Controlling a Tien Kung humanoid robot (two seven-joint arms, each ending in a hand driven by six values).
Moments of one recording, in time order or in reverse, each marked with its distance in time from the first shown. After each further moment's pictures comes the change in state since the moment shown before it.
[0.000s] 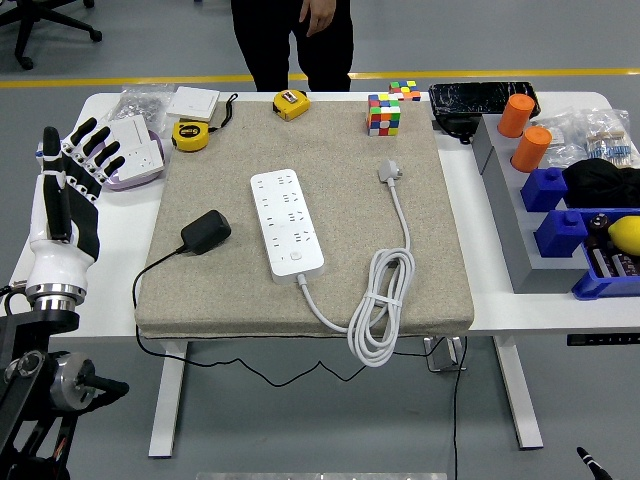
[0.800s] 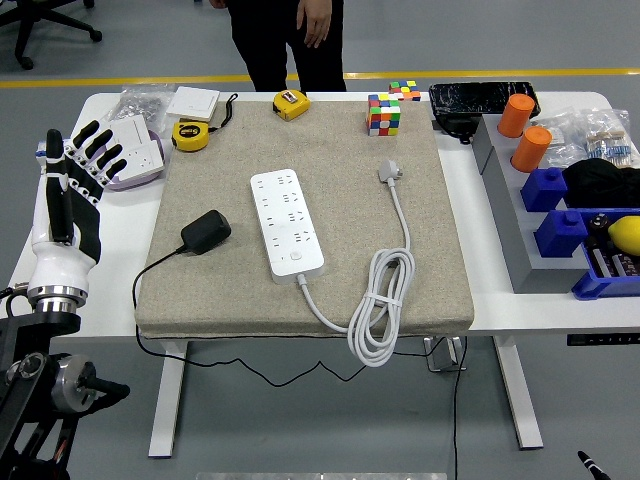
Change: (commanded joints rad) left arm 0.006 0.000 0.004 0.000 0.004 0.001 0.002; right arm -0.008 -0.003 -0.007 0.000 -0.002 0.001 0.000
